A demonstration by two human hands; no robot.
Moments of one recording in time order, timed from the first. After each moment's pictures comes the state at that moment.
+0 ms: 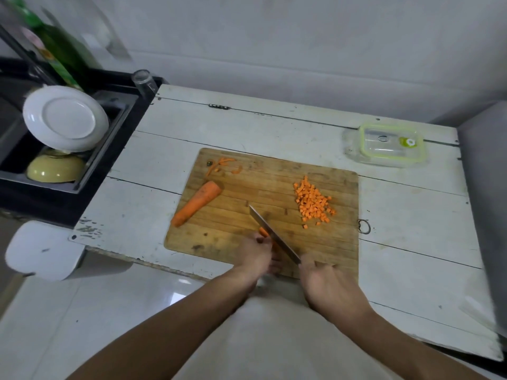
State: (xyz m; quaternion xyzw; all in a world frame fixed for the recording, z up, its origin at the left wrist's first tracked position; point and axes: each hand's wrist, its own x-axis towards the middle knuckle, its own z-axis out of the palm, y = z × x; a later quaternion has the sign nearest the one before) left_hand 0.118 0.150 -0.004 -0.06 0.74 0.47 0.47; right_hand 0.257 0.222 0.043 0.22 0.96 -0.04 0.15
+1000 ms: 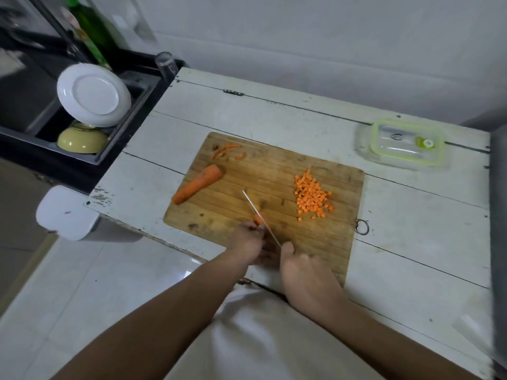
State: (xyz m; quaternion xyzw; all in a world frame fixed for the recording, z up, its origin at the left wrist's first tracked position) left_hand 0.137 0.160 0.009 -0.13 0.73 0.50 0.44; right_hand 0.259 0.232 0.060 0.14 0.97 -0.12 0.17
